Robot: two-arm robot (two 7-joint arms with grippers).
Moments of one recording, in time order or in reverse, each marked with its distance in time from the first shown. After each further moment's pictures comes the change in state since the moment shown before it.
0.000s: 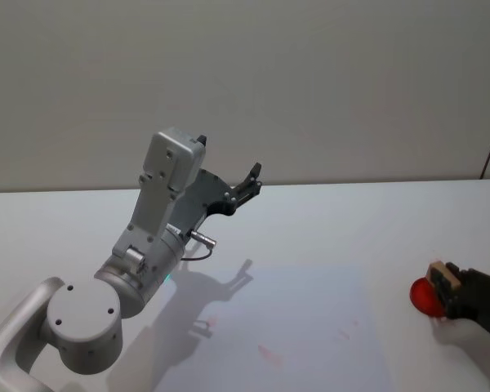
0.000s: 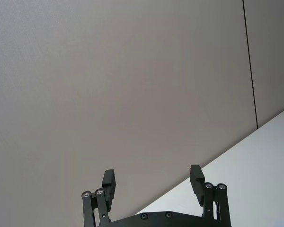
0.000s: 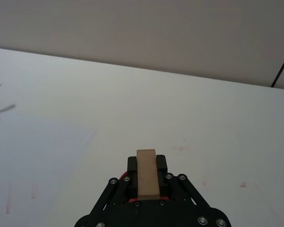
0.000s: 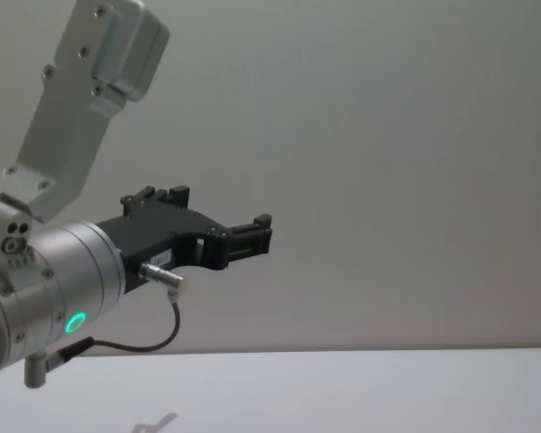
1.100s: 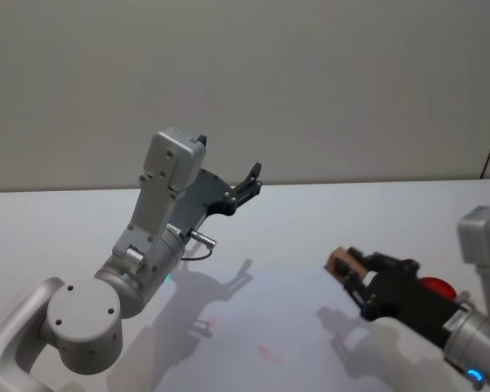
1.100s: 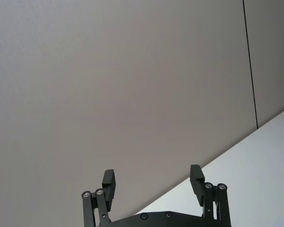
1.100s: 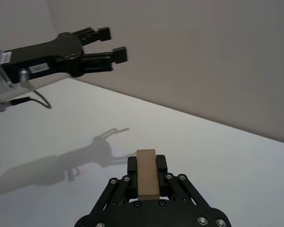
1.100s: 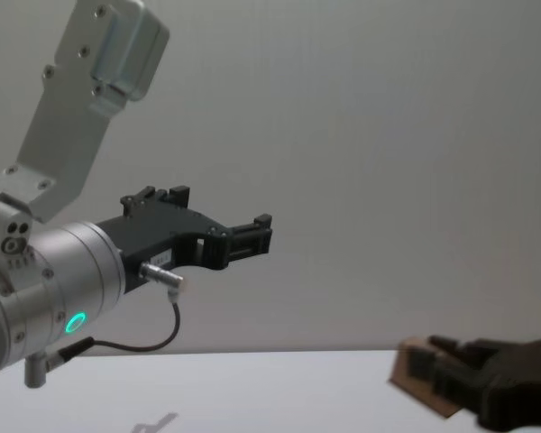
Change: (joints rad) left arm 0.000 0.000 0.000 0.000 0.000 0.000 0.000; right arm 0.005 -0.059 -0.088 -0.123 -0.003 -0.090 0.230
